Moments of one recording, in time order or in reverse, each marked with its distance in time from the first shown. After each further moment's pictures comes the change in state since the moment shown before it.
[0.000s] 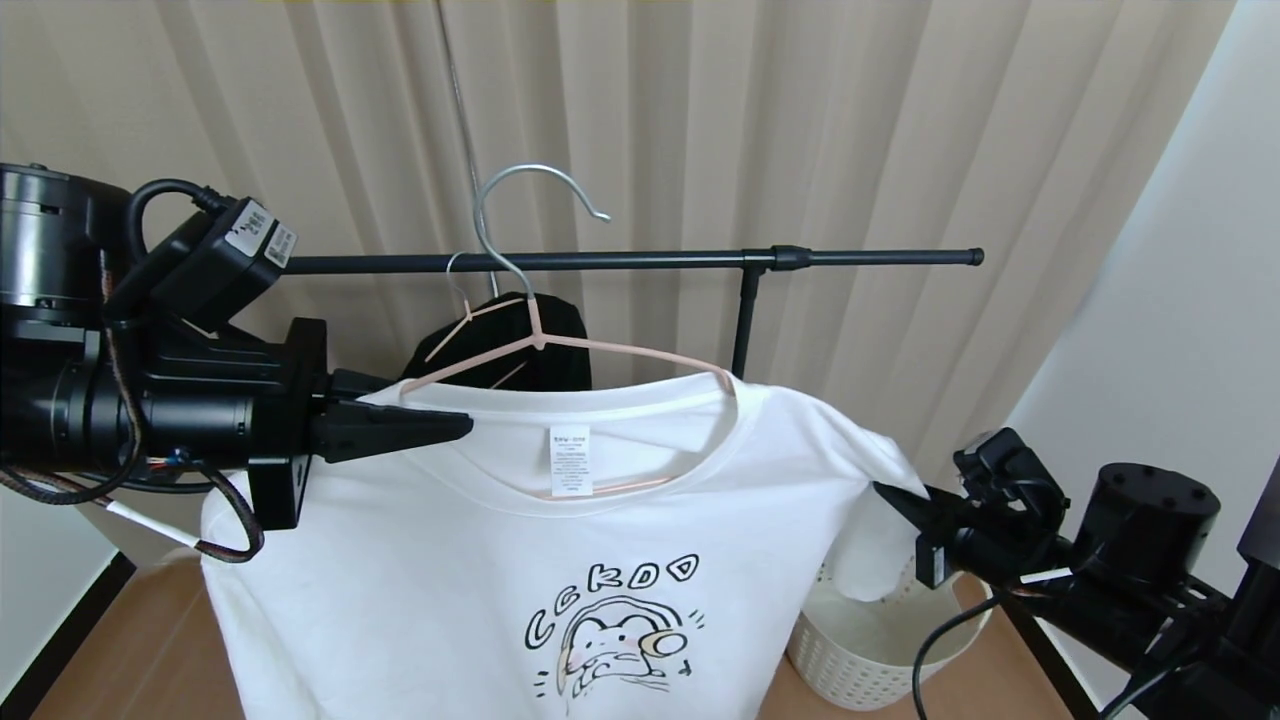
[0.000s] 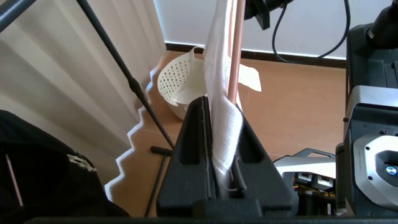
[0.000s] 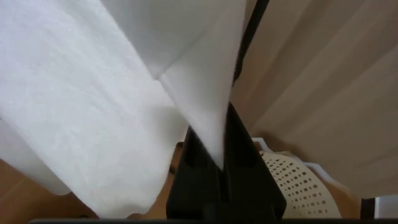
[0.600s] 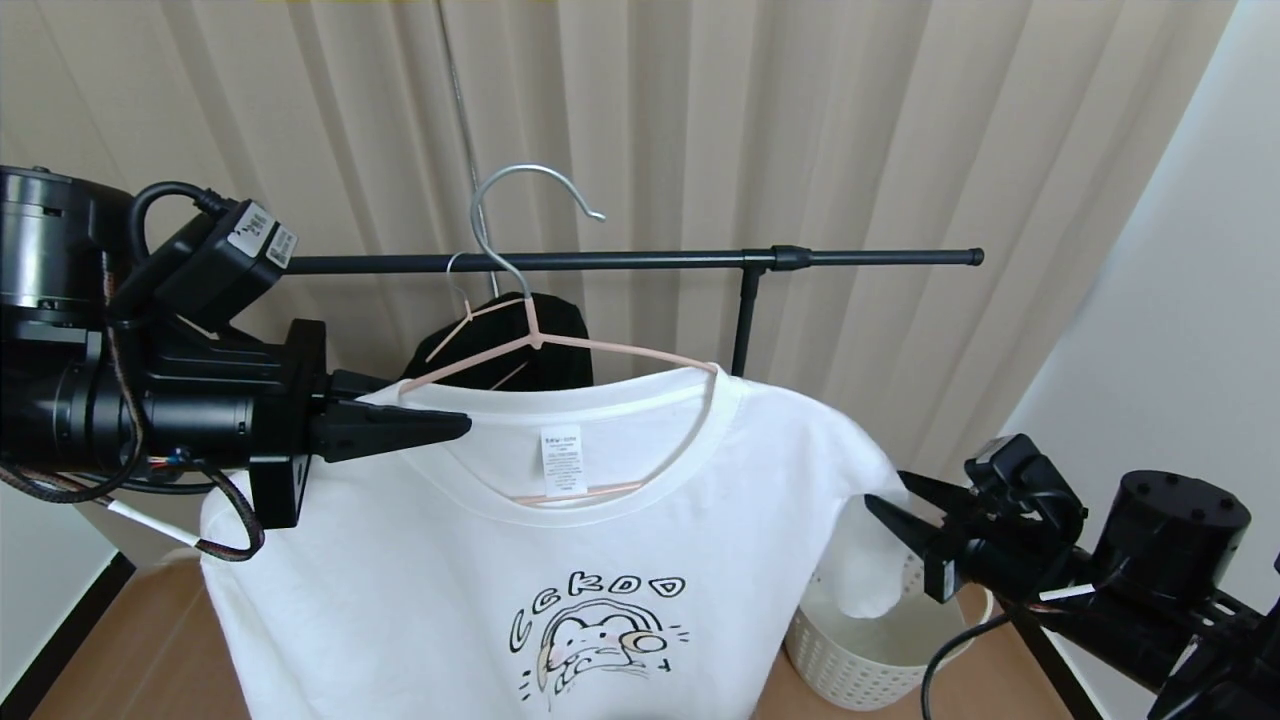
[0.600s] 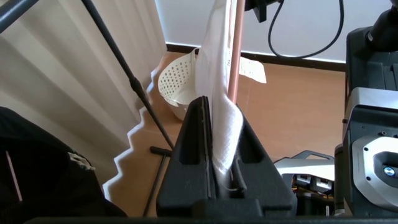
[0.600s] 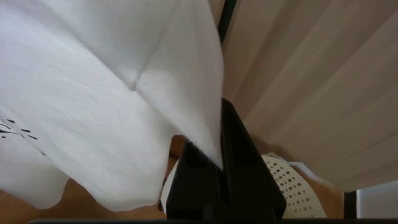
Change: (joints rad) left arm 0.003 0.006 0.000 0.000 0.000 -0.007; right arm 0.042 -0.059 0.053 -0.001 0.012 -0.007
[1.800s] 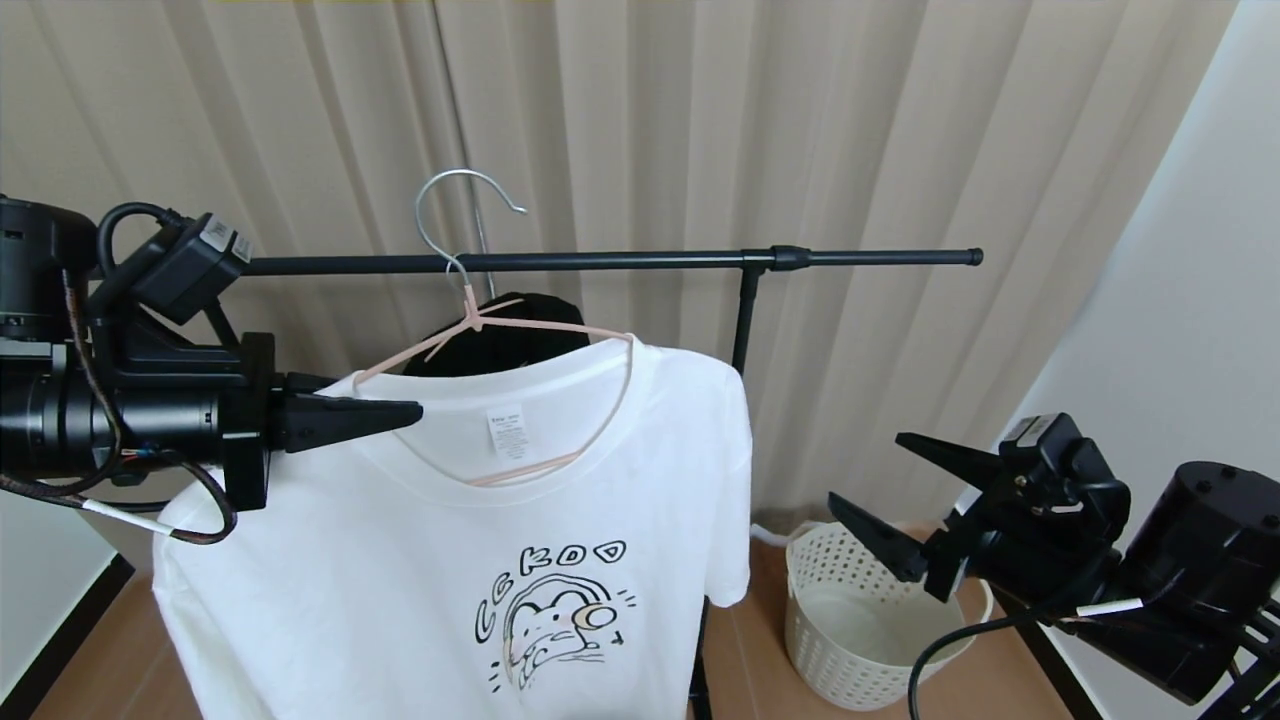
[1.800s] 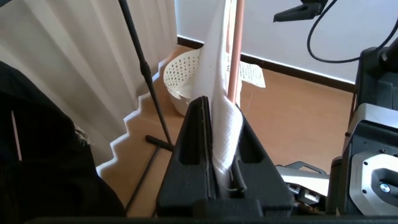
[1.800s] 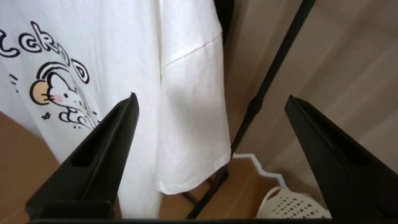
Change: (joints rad) left arm 0.139 0.006 0.048 -0.054 0.005 -0.121; right arm 0.094 -0.126 0.001 0.000 0.034 0.098
